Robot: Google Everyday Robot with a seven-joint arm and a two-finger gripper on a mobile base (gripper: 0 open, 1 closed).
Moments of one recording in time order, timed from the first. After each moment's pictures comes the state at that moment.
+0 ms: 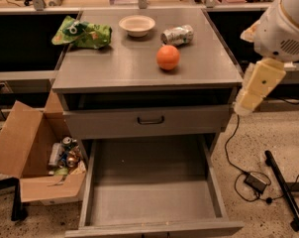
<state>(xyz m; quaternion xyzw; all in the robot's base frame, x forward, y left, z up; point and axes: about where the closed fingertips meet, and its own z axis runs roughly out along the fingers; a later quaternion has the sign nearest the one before) 0.484 -0.207 0.969 -0.59 0.78 -0.03 0.20</state>
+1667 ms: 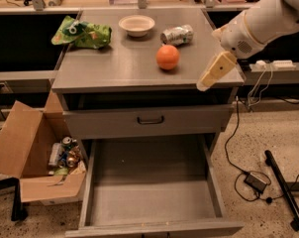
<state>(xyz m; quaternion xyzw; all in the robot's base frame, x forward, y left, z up) 0.616 -0.178 0.919 -0.55 0.77 0.07 0.33</state>
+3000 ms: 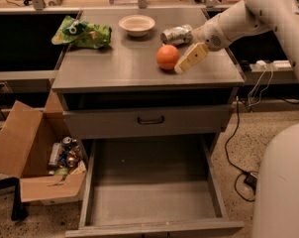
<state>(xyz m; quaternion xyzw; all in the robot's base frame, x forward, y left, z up) 0.731 -0.143 0.883 -0.51 0.76 0.17 0.37</state>
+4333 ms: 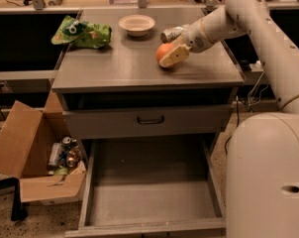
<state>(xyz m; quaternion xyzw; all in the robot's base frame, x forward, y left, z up) 0.761 -0.097 0.859 -0.52 0.75 0.22 0.36</state>
